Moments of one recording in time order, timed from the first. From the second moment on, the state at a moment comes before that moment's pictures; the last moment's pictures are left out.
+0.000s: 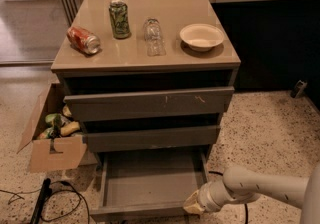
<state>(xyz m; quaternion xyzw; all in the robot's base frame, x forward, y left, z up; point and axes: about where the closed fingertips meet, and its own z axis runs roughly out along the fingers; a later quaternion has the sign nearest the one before) 0.417 -0.113 0.319 -0.51 0.79 0.29 0.18</state>
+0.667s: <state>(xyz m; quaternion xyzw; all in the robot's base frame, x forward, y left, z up) 0.412 -0.129 0.243 -0.50 0.81 0.27 0.16</state>
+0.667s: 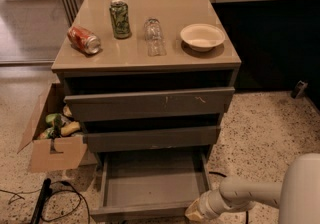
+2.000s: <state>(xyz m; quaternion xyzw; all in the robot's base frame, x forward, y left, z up) 0.432 -0.129 0.177 -0.49 0.82 0.26 0.15</state>
